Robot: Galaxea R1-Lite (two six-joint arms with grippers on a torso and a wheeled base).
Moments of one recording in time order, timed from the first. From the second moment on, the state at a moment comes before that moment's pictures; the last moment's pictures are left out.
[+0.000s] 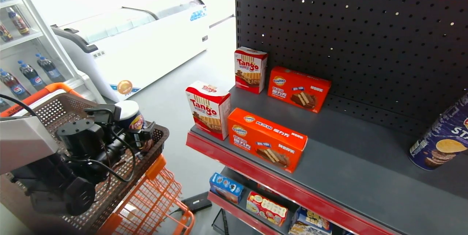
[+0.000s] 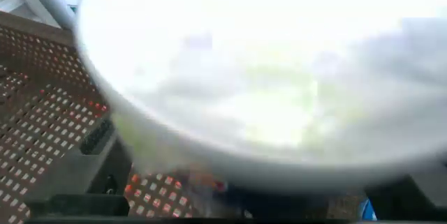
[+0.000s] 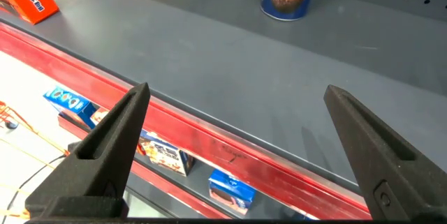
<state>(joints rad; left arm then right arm) 0.05 2.15 -0.60 -1.51 -0.01 0.05 -0.02 0.00 0.00 0.00 -0.01 0.00</state>
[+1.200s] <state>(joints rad) -0.07 1.64 -0.47 -1.29 0.00 0.10 -0.02 0.00 0.00 0.00 -0.01 0.00</state>
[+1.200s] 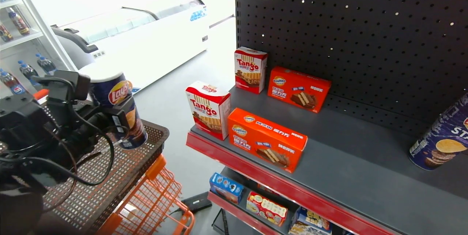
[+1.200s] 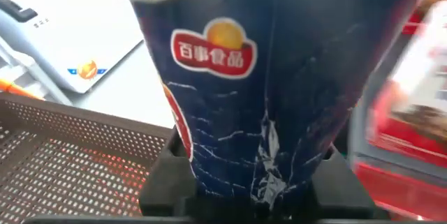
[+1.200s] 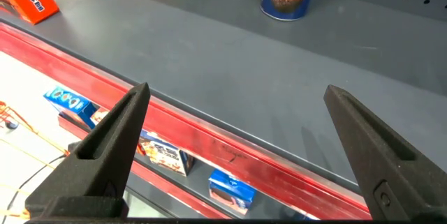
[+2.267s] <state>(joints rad) -0.64 0.96 -0.27 -0.56 -0.06 0.11 -0.02 0.00 0.00 0.00 -0.01 0.00</state>
